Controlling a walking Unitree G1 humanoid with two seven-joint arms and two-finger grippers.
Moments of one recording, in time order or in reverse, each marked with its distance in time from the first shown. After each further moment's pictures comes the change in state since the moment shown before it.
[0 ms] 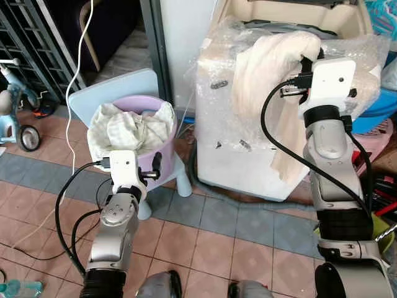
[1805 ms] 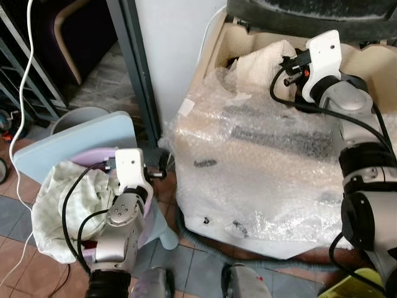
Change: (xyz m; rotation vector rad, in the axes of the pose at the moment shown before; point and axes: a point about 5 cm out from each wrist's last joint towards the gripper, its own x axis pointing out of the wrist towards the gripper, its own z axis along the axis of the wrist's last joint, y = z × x) left arm -0.001 -0.008 -0.001 -0.048 0.020 -0.012; right arm 0.068 -0.022 -0.015 -0.036 0.184 0.443
